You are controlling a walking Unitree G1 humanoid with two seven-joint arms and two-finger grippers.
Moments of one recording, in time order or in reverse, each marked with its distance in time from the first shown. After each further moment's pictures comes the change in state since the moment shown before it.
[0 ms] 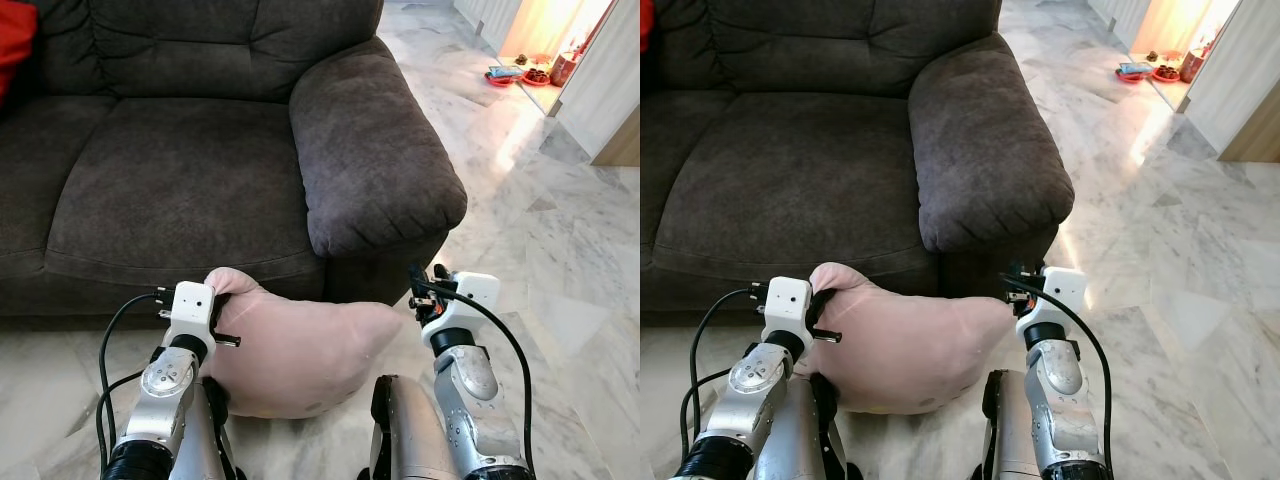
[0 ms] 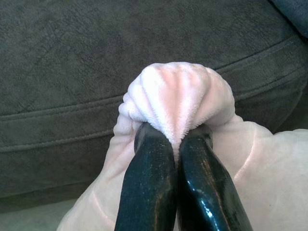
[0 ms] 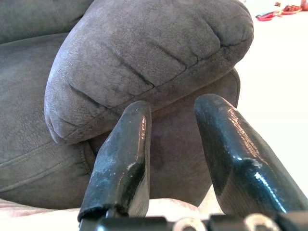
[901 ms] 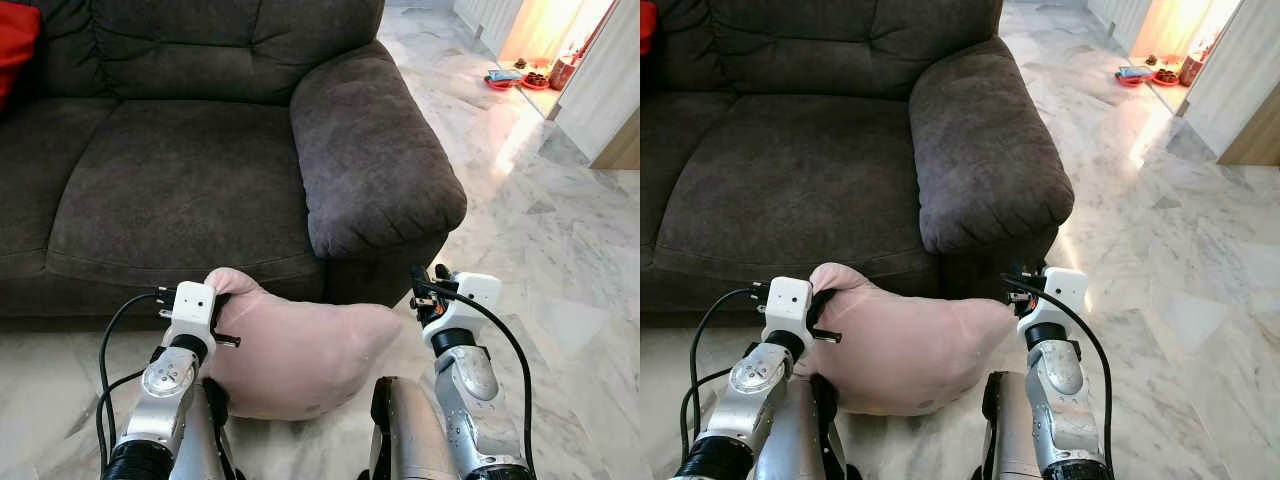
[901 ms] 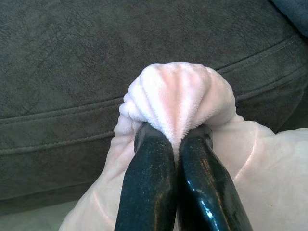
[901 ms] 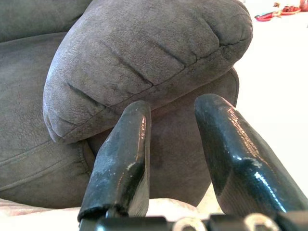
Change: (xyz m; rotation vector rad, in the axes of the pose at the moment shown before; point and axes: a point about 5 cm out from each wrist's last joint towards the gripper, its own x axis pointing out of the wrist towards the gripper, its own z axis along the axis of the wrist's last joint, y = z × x) left arm 0.000 0.000 0.000 0.014 0.002 0.002; right arm 0.000 -0.001 -0.003 -0.003 0.007 -0.002
